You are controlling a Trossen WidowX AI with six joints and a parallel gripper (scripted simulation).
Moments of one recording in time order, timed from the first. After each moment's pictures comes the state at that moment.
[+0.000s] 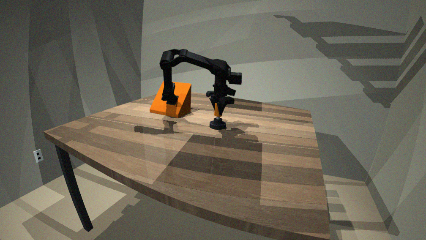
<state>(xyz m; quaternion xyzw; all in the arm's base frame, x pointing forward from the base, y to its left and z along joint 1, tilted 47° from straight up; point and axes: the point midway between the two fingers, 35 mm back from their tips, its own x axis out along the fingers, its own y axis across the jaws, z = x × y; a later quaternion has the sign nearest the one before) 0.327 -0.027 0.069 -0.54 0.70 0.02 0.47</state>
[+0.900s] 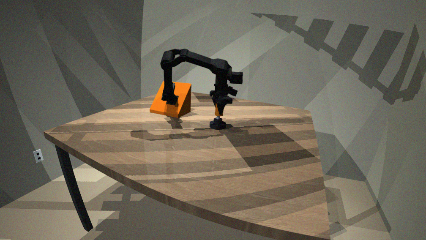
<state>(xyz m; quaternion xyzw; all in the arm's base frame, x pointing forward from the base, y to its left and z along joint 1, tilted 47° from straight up) 0.331 -0.025 0.071 -0.49 0.70 -0.05 0.52</state>
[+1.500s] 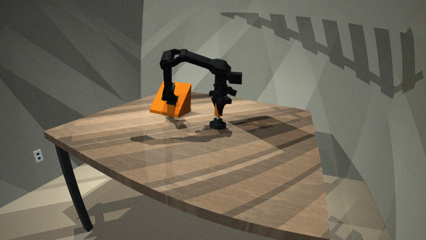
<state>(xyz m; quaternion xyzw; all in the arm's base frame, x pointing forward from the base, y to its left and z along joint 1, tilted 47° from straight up) 0.328 -0.026 0.071 -0.48 0.70 -0.05 0.52</state>
